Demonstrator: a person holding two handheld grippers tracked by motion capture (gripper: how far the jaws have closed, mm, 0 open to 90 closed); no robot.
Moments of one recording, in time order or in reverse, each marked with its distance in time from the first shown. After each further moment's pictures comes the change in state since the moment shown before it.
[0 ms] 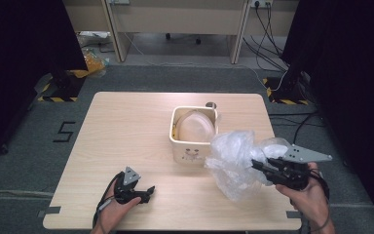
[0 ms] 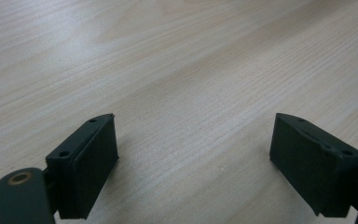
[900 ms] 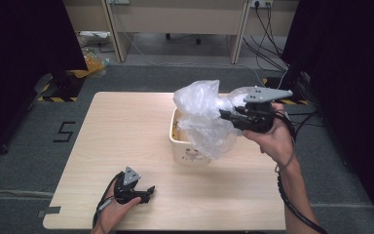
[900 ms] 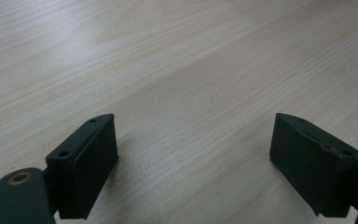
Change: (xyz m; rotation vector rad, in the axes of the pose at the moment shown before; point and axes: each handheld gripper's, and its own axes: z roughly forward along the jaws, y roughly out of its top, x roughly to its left) left arm 0.000 0.000 0.000 0.006 0.000 0.006; right arm 0.006 0.144 0.069 -0.002 -0.004 -0.137
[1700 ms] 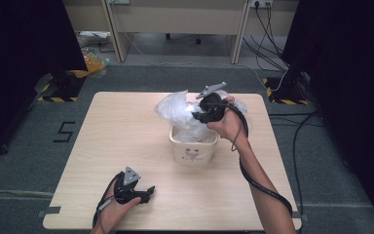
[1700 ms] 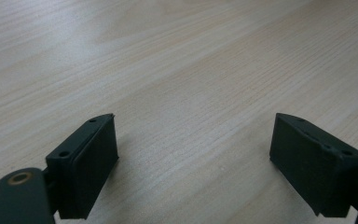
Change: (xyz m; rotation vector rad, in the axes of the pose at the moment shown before) left arm 0.000 0.000 0.000 -0.001 -0.002 -0.003; right arm -0.005 -0.001 0.136 0.317 -0.029 -0.052
